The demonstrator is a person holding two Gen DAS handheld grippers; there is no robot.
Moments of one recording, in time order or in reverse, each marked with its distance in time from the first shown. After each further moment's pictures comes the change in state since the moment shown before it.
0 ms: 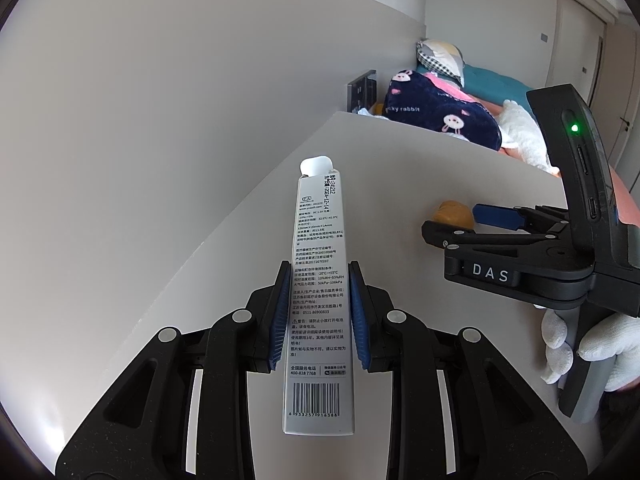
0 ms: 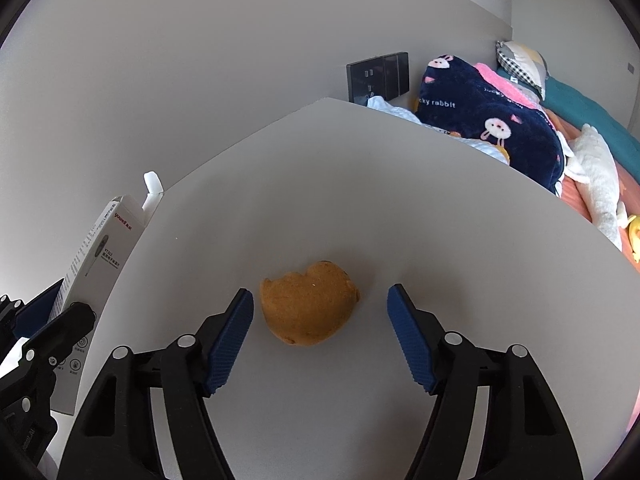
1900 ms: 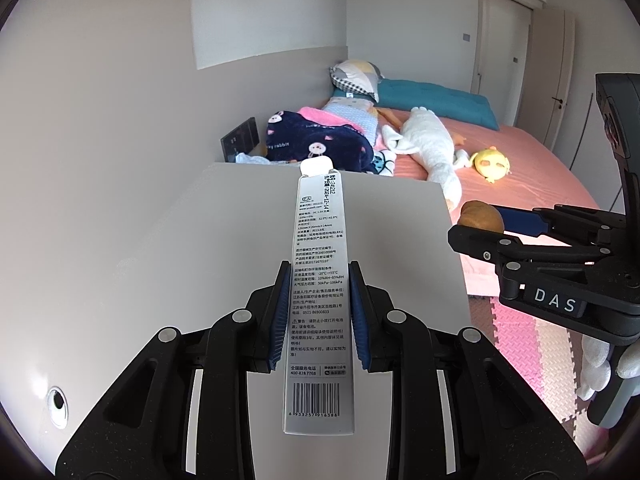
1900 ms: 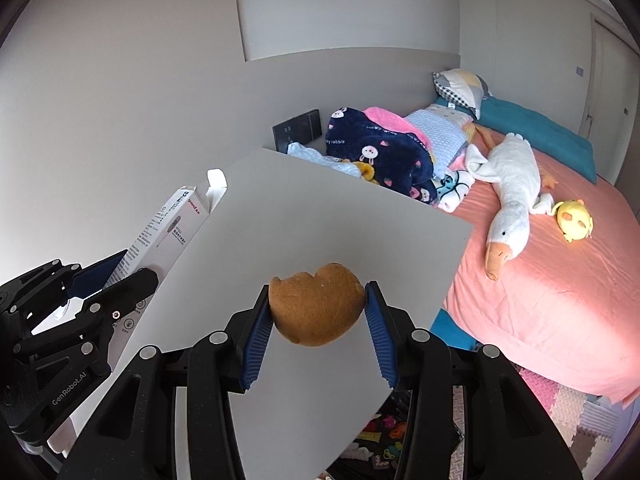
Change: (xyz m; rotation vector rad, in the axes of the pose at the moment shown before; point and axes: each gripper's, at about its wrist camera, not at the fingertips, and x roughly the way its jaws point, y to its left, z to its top) left arm -0.143 -0.153 -0.027 0.145 -0.104 -0.175; right arm -0.240 -0.105 -0.099 0.062 -0.138 -0.101
